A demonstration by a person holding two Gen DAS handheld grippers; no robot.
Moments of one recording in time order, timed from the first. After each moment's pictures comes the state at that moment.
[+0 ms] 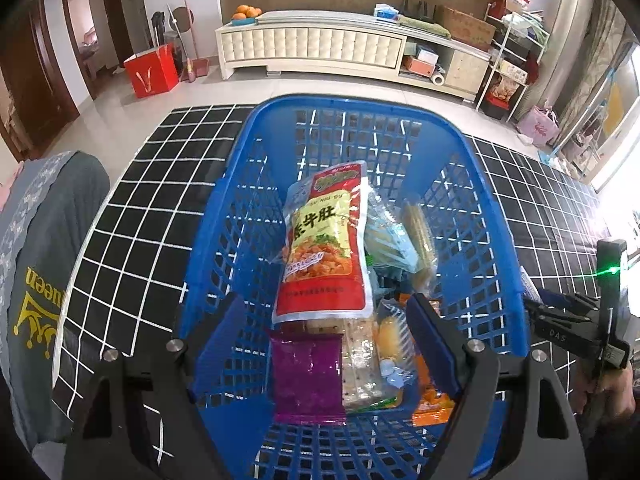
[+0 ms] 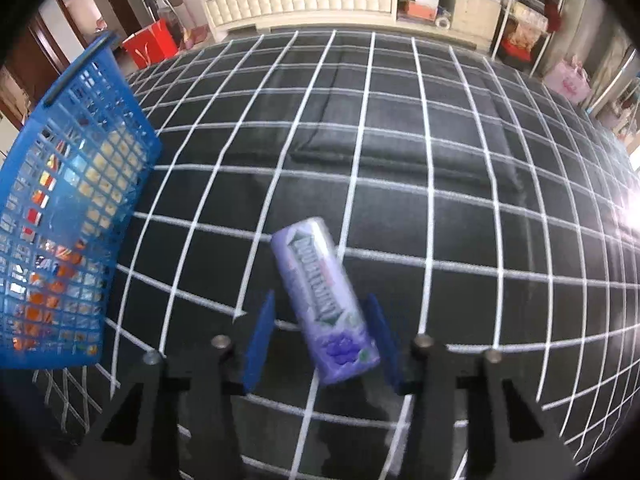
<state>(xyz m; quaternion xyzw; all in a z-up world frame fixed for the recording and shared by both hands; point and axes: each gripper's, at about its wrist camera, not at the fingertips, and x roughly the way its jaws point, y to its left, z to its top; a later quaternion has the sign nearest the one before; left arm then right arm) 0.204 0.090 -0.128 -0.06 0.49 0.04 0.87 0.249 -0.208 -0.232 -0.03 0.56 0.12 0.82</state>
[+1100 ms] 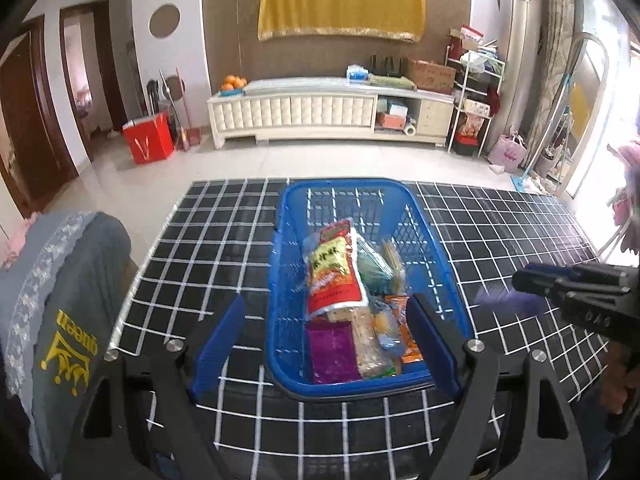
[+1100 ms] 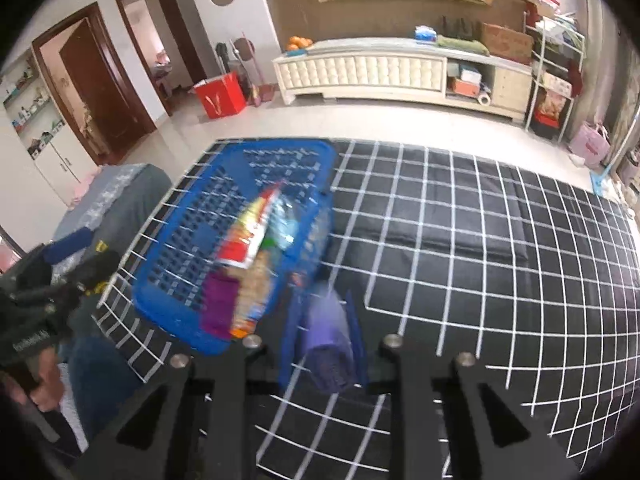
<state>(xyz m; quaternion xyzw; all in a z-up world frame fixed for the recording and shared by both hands) 0.108 0.103 -0.040 -0.01 0.38 0.01 0.93 0.157 -0.127 -0.077 0.00 0.46 0.21 0.87</state>
